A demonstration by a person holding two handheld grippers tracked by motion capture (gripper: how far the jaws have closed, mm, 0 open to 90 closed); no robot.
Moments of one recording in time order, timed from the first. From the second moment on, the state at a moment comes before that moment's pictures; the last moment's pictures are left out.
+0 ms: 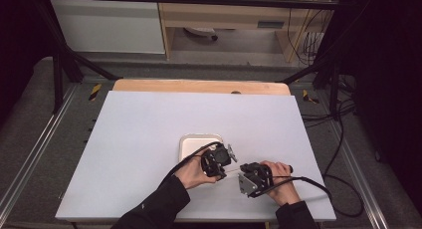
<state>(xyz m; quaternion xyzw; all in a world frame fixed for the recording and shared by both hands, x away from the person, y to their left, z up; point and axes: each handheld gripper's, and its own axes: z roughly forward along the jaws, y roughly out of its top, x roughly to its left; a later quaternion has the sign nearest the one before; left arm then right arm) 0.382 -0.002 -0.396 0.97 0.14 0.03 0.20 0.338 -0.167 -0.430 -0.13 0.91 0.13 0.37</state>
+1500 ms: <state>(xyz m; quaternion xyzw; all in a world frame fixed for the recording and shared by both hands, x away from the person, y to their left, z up) 0.372 0.060 -0.392 0.94 0.18 0.10 0.28 0.358 -0.220 -0.424 0.29 0.86 0.33 0.24</state>
